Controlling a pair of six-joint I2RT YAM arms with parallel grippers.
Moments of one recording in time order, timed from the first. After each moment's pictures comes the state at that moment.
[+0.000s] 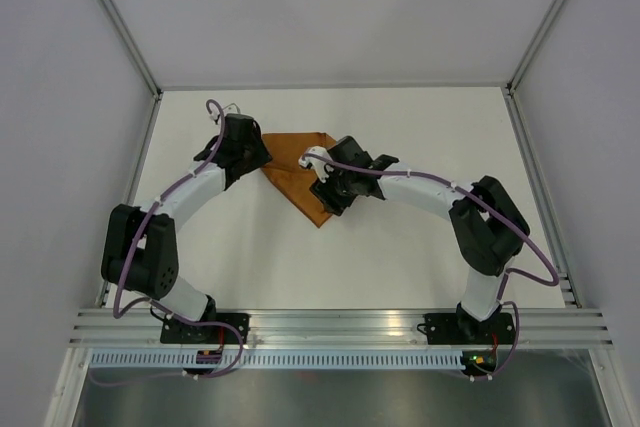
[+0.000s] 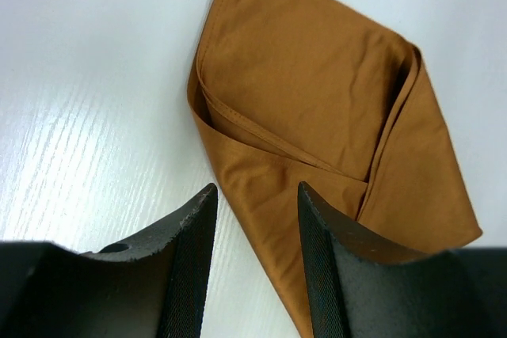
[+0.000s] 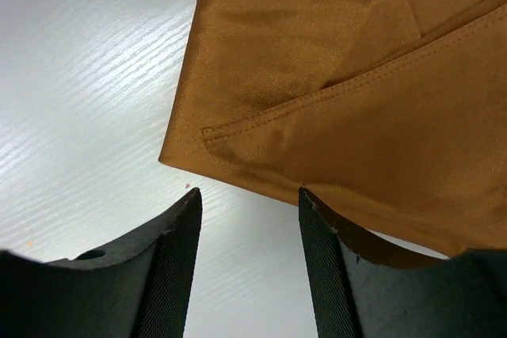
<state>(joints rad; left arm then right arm) -0.30 1.57 1.06 -0.23 -0.18 -0.67 0.72 1.83 1.27 -0.40 -0.22 -0.23</state>
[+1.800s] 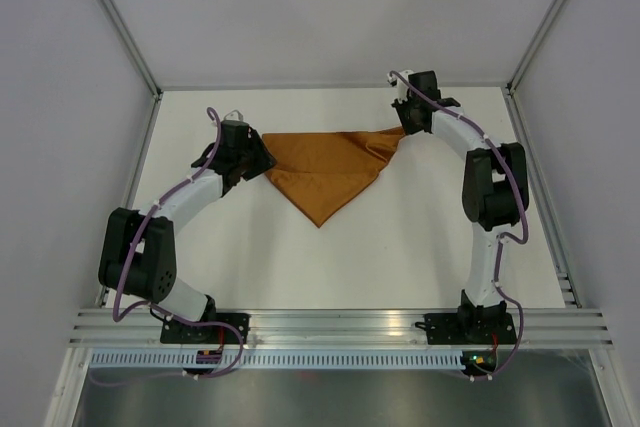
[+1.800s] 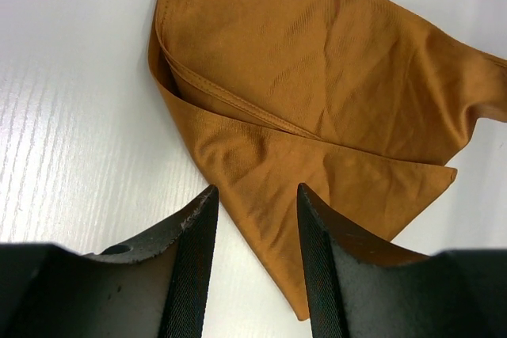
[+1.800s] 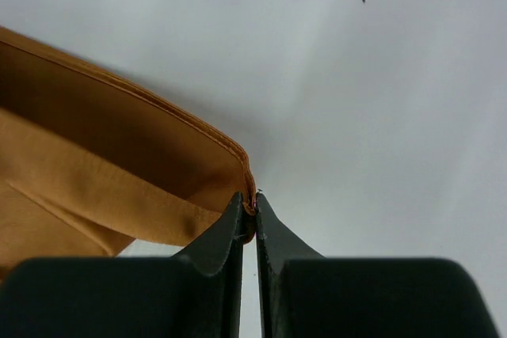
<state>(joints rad) -0.27 1.53 0.98 -0.17 -0.02 -0.67 0.22 2.09 1.69 -0.40 0.03 -0.25</state>
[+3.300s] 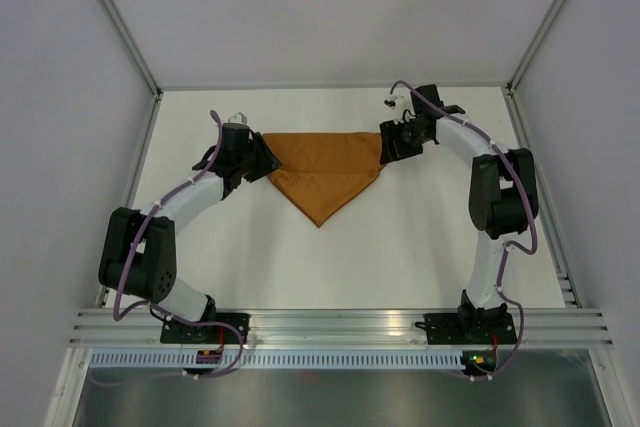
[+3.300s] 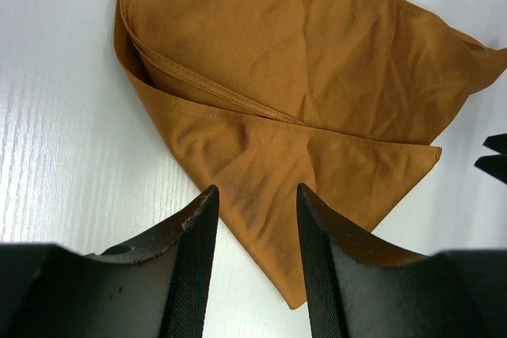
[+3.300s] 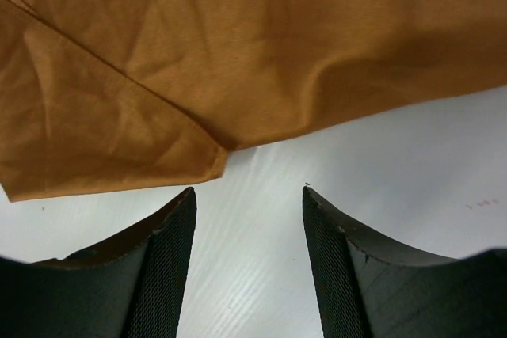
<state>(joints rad) -0.28 1.53 0.95 -0.12 0.06 -0.67 0.18 2.01 1.56 -0.61 -0.38 -0.10</state>
